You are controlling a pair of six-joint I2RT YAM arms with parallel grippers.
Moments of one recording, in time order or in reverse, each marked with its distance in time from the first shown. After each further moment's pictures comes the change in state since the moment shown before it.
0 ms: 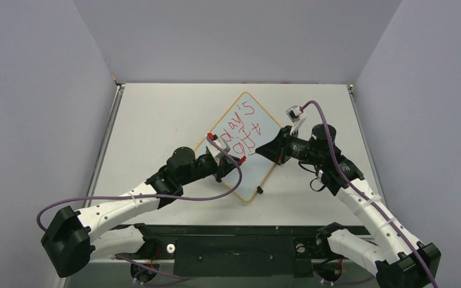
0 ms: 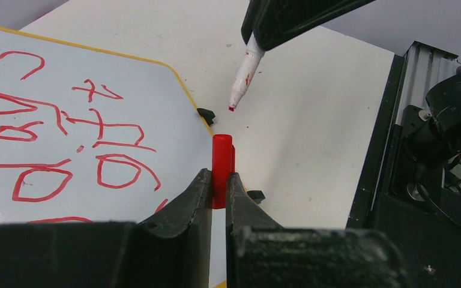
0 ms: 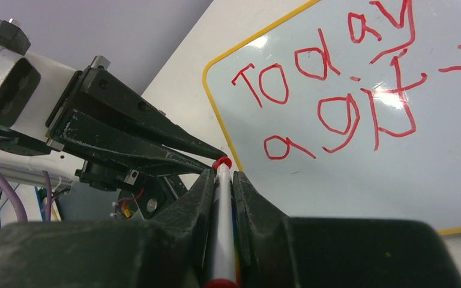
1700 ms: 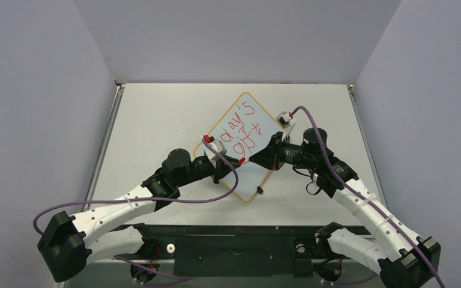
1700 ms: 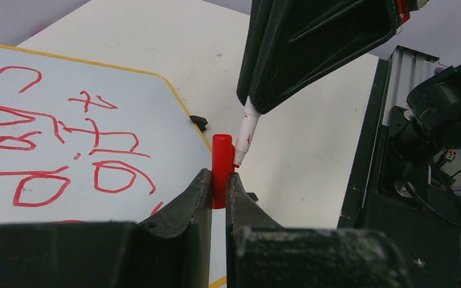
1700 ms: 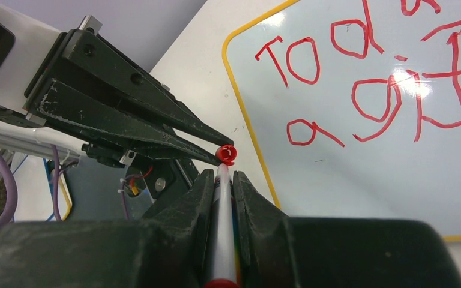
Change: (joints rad) left arm 0.002 -0.051 -0.023 0.013 0.039 0.003; right arm 0.087 0.016 -0.027 0.003 0.000 -0.010
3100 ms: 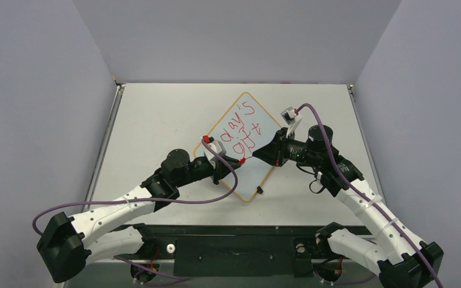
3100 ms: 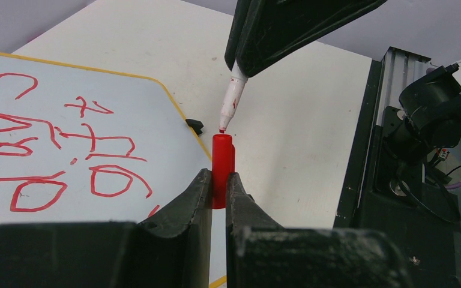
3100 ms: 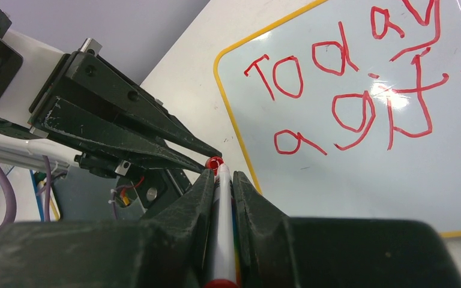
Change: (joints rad) left arm 0.000 -0.010 0.000 0.001 0.015 0.002; right arm -0.025 -0.019 0.049 -0.048 0.024 -0.029
